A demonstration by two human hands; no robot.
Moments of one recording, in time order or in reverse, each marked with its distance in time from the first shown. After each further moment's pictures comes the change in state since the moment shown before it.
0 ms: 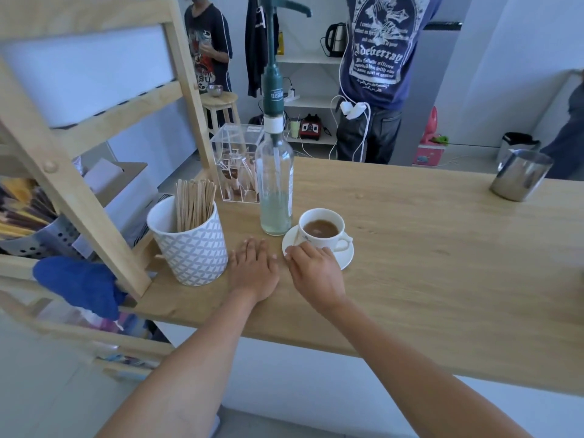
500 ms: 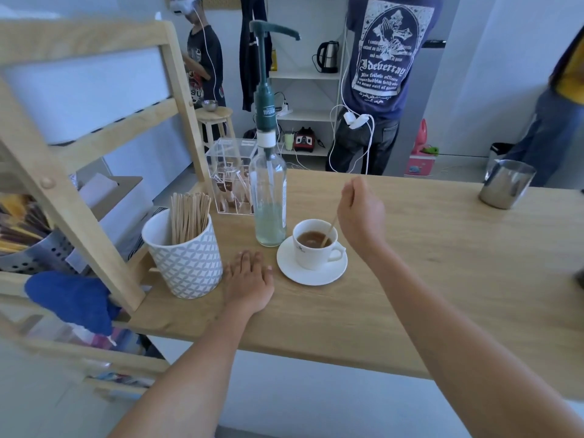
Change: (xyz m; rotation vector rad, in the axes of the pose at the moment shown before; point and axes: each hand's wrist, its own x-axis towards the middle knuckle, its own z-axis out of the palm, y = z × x) left_hand 0.001 0.001 -0.002 0.020 -0.021 -0.007; right_hand 0.088 0.046 -0.086 0.184 0.141 0.530
